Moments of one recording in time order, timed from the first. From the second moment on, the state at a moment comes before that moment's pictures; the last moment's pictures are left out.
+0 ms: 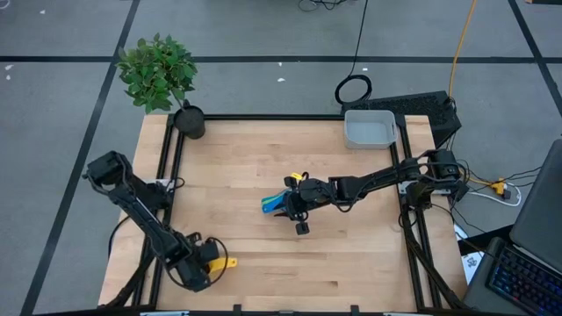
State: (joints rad) left arm -0.89 1.58 0.78 -0.52 -0.10 -1.24; right arm 0.09 1.73 0.95 0.29 -0.10 -0.12
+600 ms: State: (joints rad) left arm -0.75 1.57 0.78 -0.69 -0.33 -1.11; right arm 0.09 1.73 0.95 0.28 -0.10 -0.12
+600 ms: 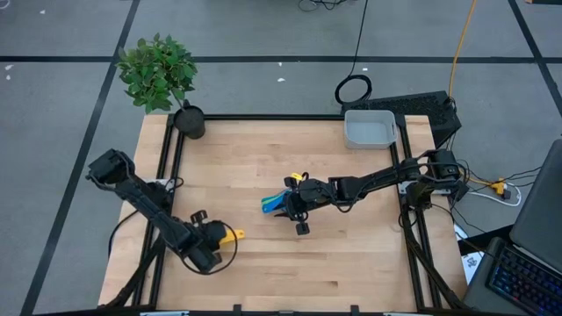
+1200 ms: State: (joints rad) left arm -0.71 1.57 0.84 -0.76 -0.29 -1.06; right arm 0.09 1.73 0.95 0.21 -0.10 -0.12
